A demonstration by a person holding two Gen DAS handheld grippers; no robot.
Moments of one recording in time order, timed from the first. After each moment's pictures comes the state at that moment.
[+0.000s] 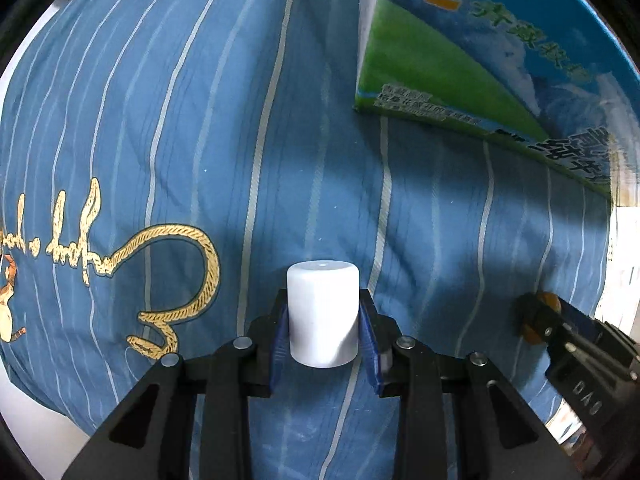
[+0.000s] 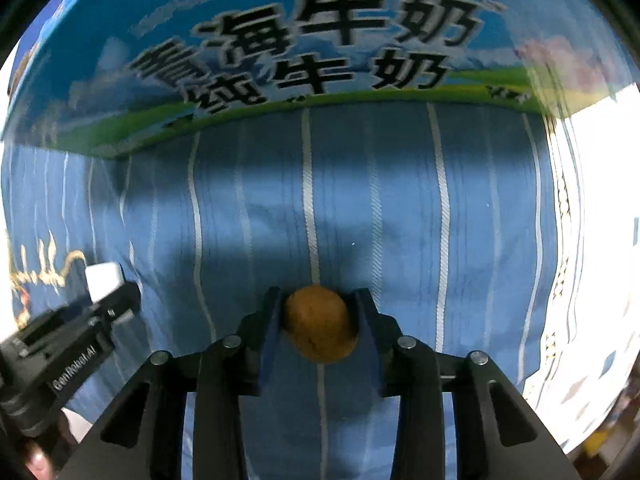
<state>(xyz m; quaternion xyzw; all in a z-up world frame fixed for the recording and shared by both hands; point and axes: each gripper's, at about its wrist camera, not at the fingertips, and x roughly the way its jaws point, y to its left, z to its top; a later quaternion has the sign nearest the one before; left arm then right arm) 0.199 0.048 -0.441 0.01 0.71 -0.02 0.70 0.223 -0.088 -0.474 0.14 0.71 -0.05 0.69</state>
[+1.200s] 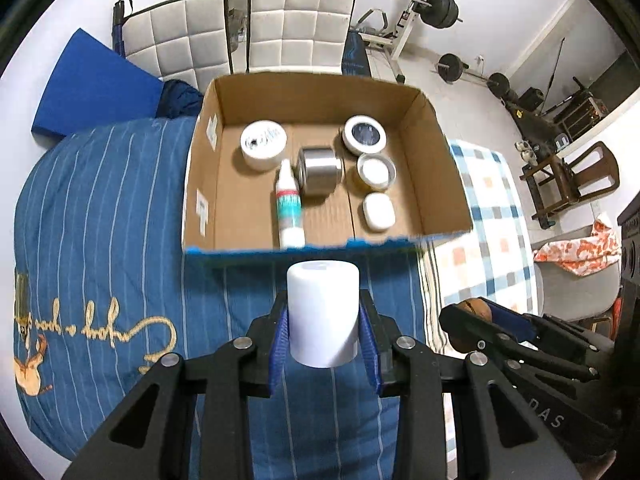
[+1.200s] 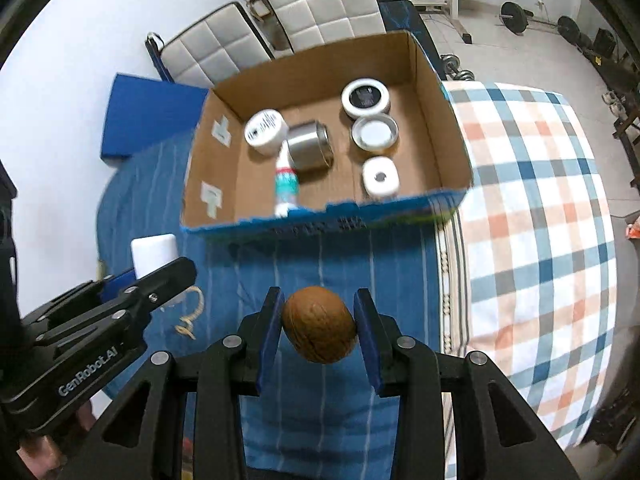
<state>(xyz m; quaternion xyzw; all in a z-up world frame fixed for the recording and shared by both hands) 0.203 -0.035 -0.209 0.00 0.59 -0.16 0.79 0.186 -0.182 -0.264 0.21 0.58 0.00 0.79</state>
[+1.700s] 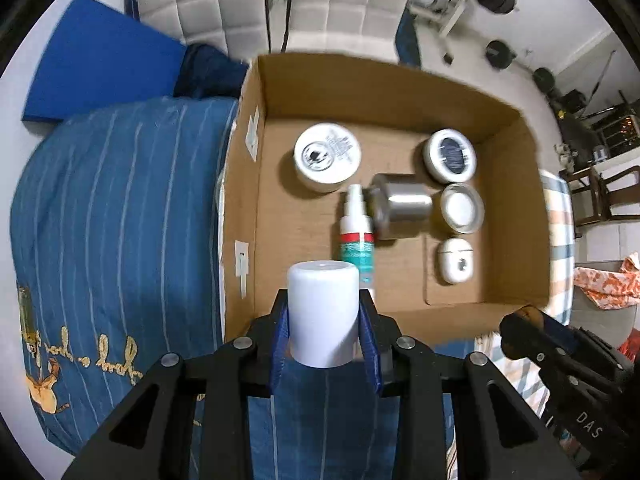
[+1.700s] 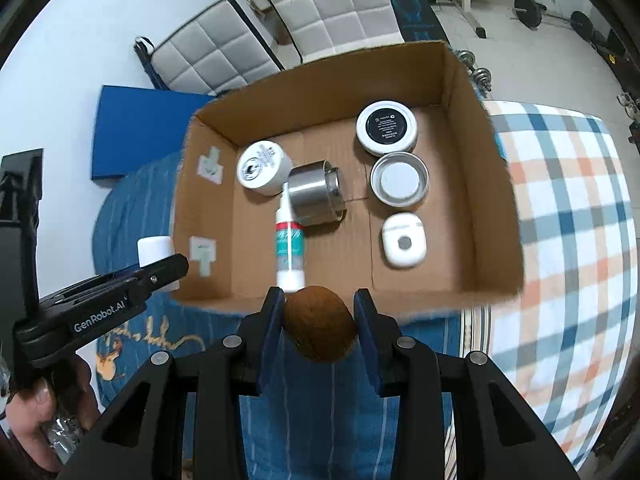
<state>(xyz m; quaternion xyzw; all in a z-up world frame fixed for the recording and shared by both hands) 0.330 -0.012 -0.287 0.00 0.66 -0.10 0.74 0.294 -0.193 -0.300 0.21 0.61 0.01 0.77</state>
